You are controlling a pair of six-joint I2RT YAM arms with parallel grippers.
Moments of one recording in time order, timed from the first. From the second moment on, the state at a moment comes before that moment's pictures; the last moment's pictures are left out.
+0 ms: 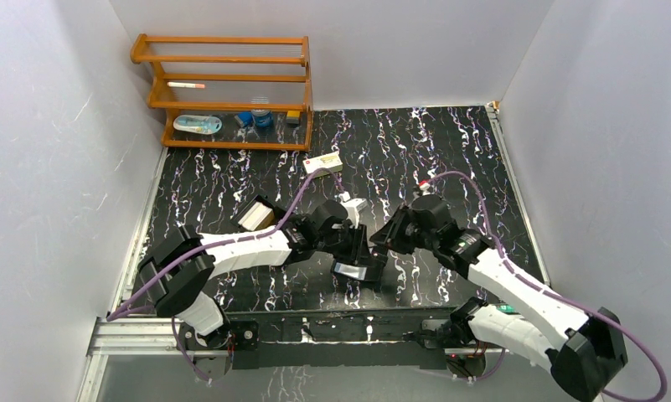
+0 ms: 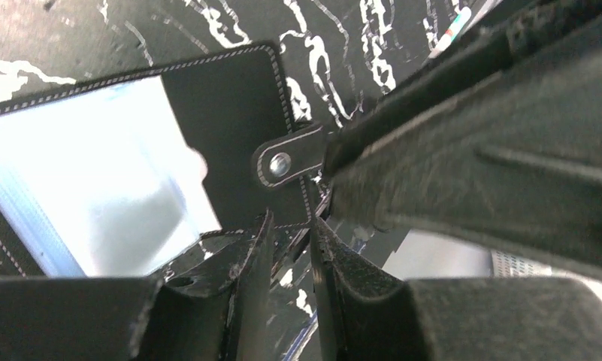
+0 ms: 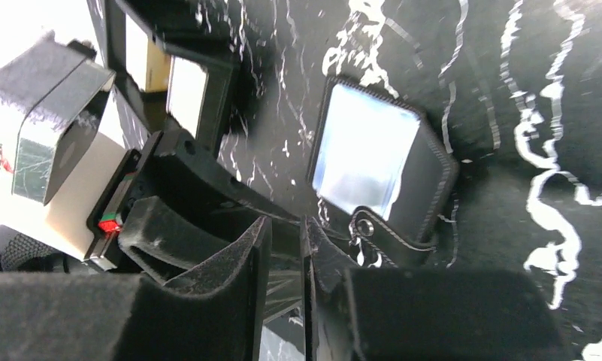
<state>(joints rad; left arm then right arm) -0.99 1.57 0.88 0.02 0.33 -0.72 0.65 0.90 0.63 -0.40 -0.13 1.02</state>
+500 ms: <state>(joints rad) -0.99 1.46 0.85 -0.25 0.09 -0.71 0.71 1.04 0.46 -0.38 0.02 1.04</state>
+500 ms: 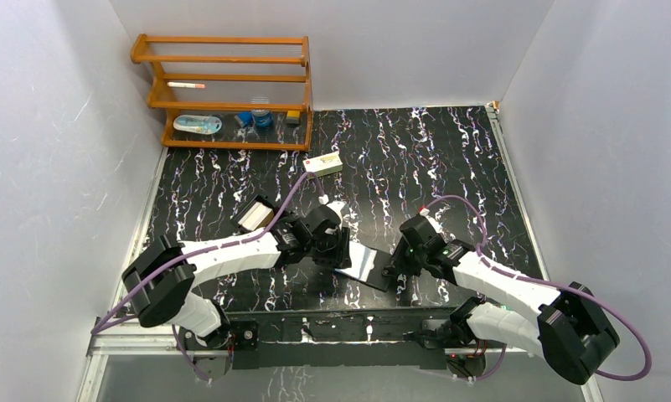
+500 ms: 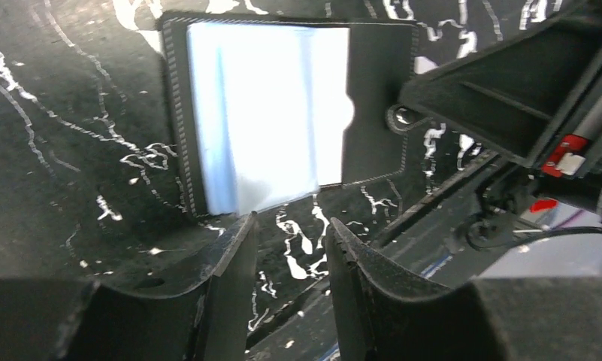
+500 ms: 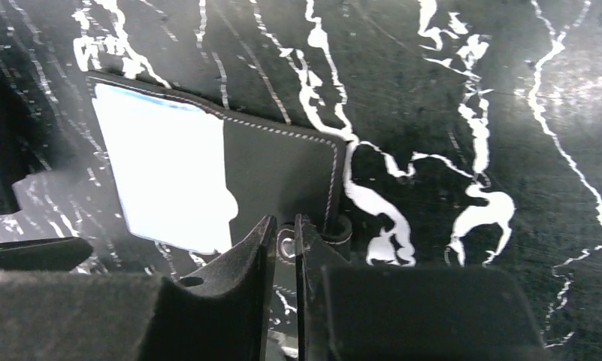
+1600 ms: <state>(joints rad) -0.99 1.63 0.88 -0.10 0.15 -0.66 0.71 1.04 0.40 -0.33 0.07 1.00</state>
